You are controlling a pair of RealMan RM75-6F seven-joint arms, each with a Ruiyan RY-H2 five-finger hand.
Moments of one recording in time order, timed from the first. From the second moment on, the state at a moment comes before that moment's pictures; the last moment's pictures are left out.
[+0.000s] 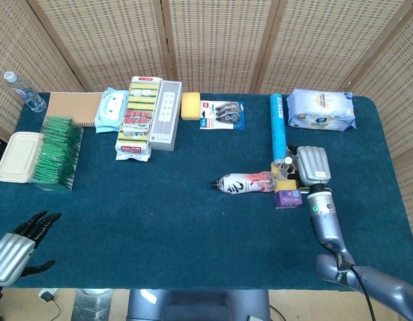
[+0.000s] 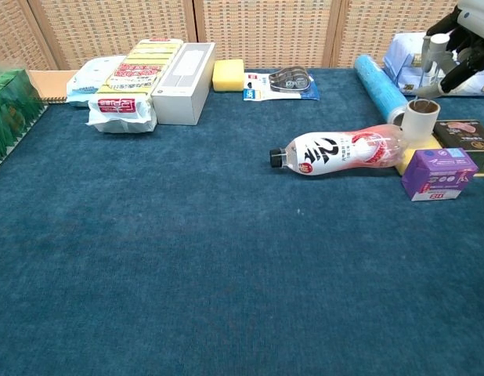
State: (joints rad) left arm -0.10 -1.10 0.15 -1.44 1.80 1.54 -0.13; right arm 0.63 -1.52 0.32 -1.32 -1.09 1.14 -0.23
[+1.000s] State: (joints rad) left arm -0.09 -1.10 0.16 -1.44 1.82 1.57 -0.14; right arm 0.58 -1.37 0.35 -1.58 -1.11 1.24 -0.27
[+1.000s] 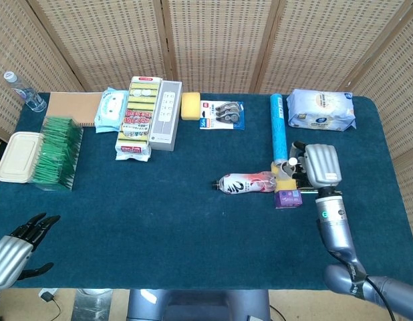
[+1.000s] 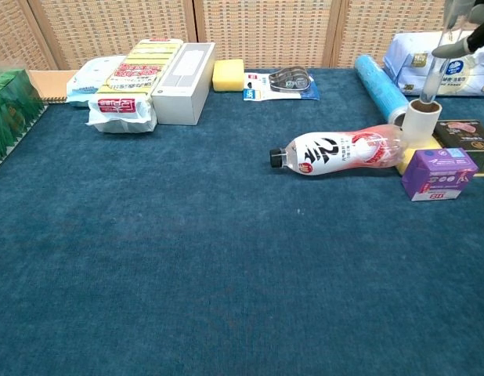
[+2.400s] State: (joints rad) left arm -0.06 -1.10 0.18 -1.40 1.89 1.66 -0.15; right arm 0.24 -0.88 0.17 -2.21 -1.32 1.37 -0.05
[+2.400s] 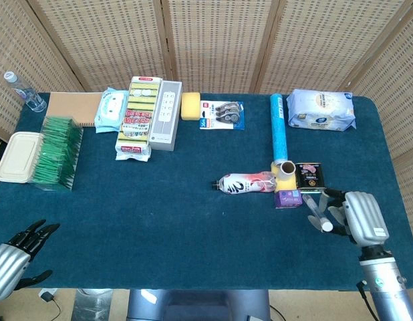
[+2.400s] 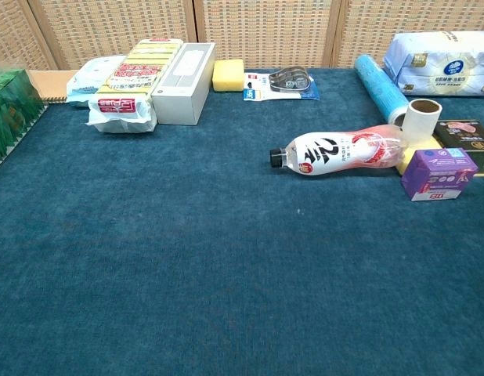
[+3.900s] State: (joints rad) left arm -0.05 -1.10 0.19 -1.40 1.91 1.67 -0.14; right arm 0.12 -0.97 0.04 -2.11 -1.57 1.50 -0.05
